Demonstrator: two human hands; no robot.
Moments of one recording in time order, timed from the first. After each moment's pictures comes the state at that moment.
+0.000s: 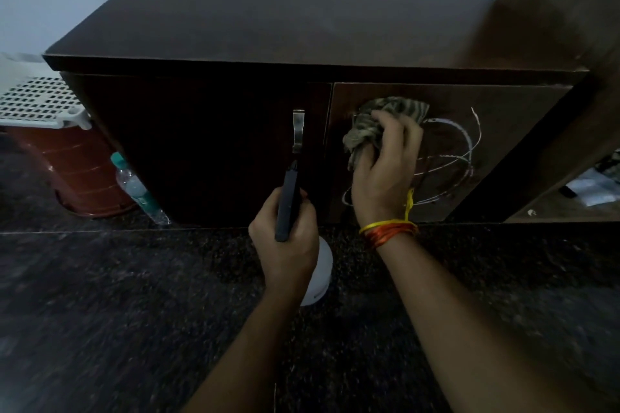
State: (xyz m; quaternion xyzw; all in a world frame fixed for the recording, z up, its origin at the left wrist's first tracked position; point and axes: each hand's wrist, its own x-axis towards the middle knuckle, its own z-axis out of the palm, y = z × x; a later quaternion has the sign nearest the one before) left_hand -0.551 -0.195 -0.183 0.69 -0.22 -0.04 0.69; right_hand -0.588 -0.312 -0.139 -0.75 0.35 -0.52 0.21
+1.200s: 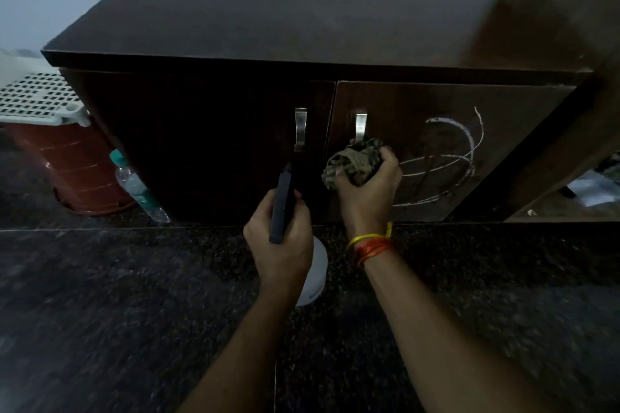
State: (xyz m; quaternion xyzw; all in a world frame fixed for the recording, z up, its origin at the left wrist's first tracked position) left_hand -0.547 -0.190 -0.186 0.69 -0.20 -0.04 0.69; right_hand -0.574 -0.303 -0.181 -0.65 0.45 -0.47 0.40
